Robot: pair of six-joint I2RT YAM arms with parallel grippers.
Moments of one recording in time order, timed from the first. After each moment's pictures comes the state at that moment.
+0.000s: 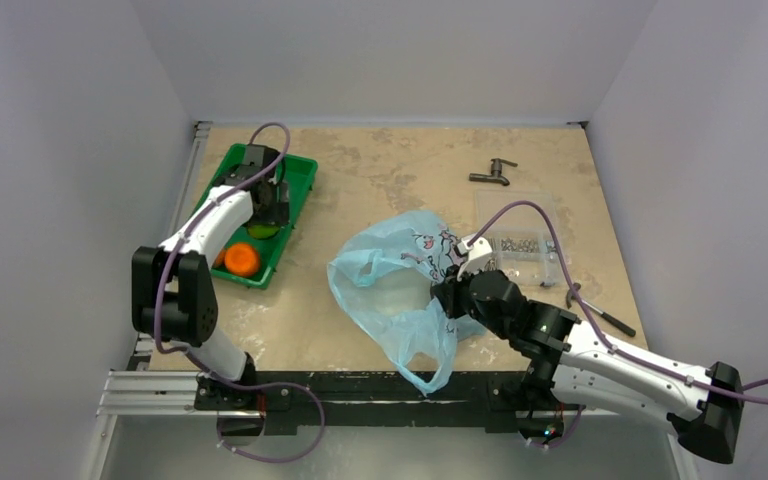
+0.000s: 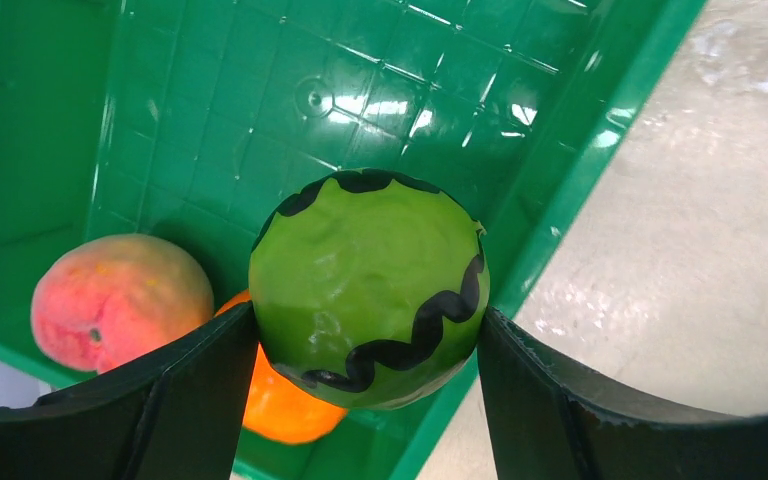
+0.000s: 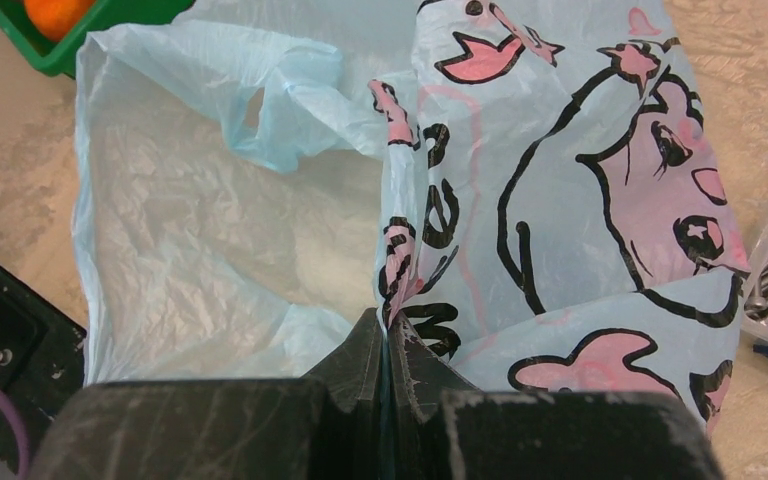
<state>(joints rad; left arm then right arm) -0.14 1.58 1.21 -0.68 -0.30 -0.17 1.01 0.73 0.53 -0.27 0.36 0.48</state>
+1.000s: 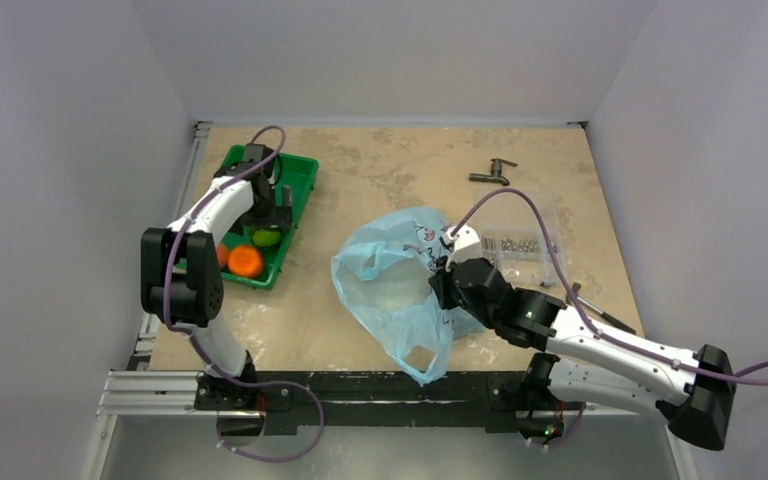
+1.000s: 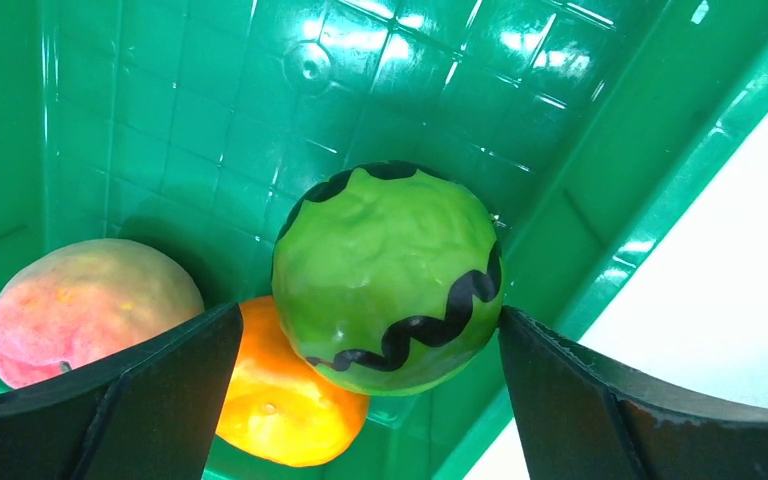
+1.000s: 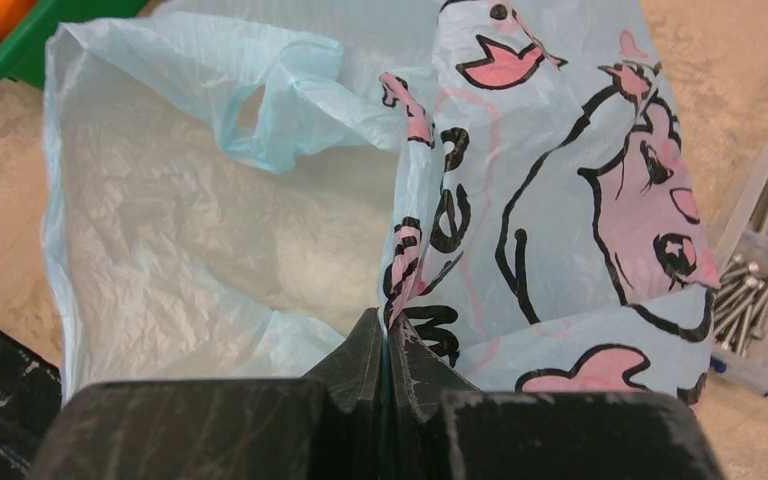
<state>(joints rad) -0.10 1.75 1.30 -0.77 -0.24 -0.20 1.01 0.86 0.61 -0.31 0.40 0.45</state>
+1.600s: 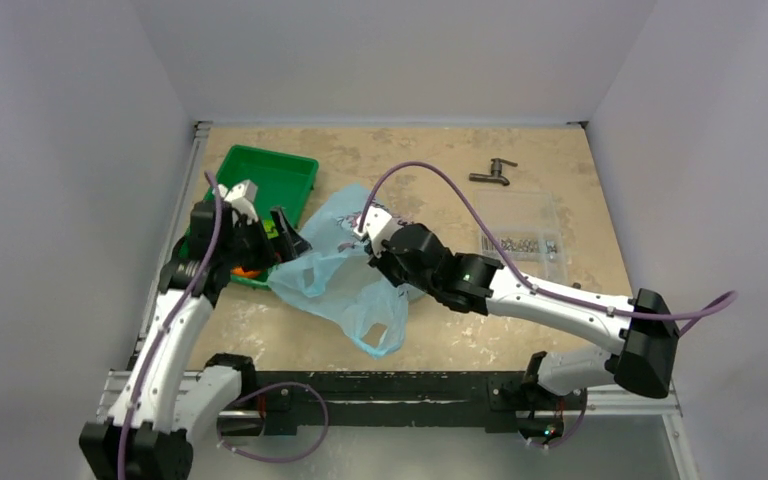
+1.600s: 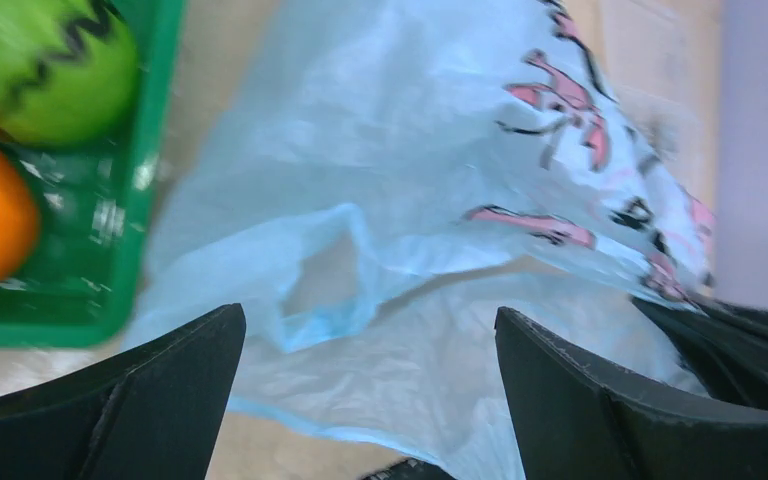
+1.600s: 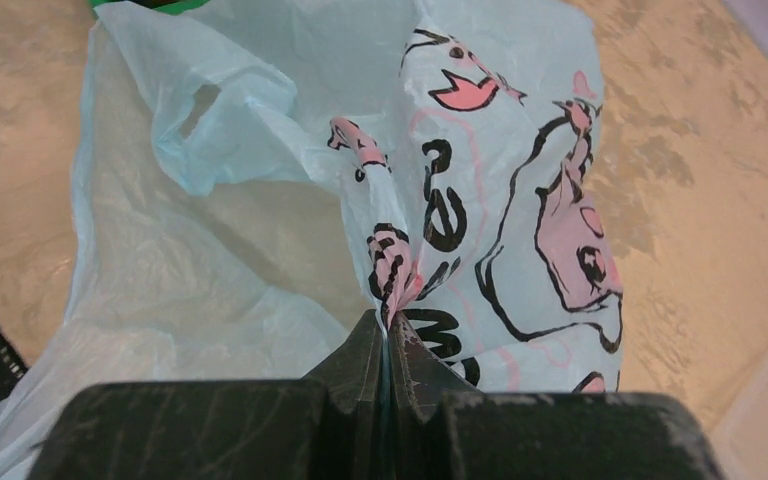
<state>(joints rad) -0.10 0.97 0.90 -0.66 0.30 -0.42 1.07 1.33 1.05 -0.24 0.30 -0.05</state>
